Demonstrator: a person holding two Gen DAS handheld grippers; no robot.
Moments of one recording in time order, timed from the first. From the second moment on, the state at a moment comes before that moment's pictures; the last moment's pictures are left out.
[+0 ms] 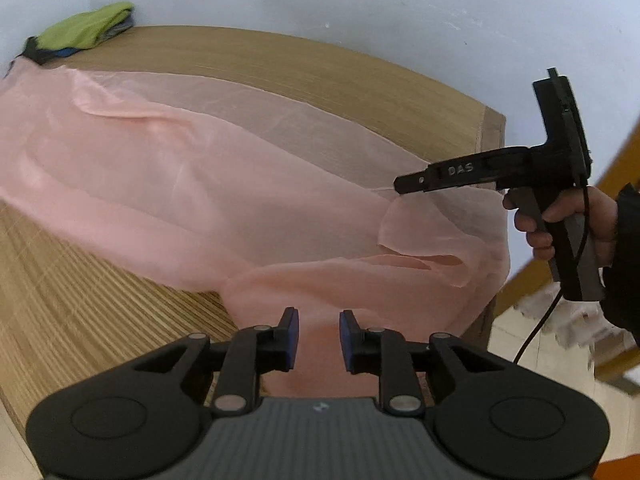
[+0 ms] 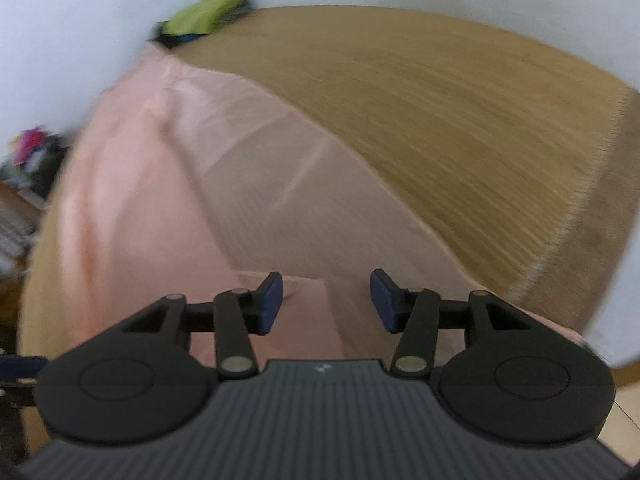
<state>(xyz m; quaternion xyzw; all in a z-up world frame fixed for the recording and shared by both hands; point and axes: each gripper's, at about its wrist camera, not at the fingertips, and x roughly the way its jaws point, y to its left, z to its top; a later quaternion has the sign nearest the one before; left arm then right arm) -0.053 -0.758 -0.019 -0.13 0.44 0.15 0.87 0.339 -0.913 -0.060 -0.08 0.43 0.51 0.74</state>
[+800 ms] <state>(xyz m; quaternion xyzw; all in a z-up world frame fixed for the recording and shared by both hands) -0.025 -0.799 -0.023 -0.16 0.45 0.20 0.86 0.374 -1.040 -0.016 -0.02 0.32 0.45 0.83</state>
